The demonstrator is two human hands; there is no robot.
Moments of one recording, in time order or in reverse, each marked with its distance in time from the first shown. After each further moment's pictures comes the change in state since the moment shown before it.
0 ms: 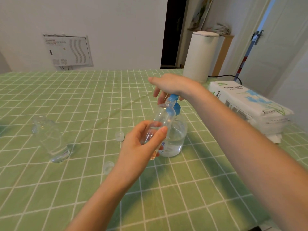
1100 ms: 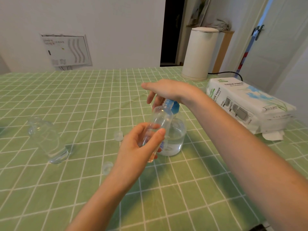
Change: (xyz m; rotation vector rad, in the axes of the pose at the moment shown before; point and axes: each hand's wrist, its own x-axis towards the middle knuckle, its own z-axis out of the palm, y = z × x) left_hand -0.002 -0.006 0.000 0.010 0.005 -0.018; right_hand 0.000 0.010 0.016 0.108 -0.128 -0.024
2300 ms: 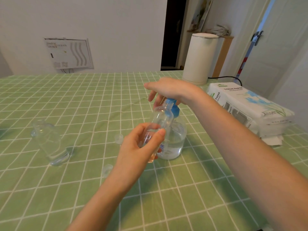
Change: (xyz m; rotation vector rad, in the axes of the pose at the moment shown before) left_hand 0.003 0.006 0.001 -0.020 0.017 0.012; right_hand -0.001 -0.007 -0.011 -0.028 0.054 -0.009
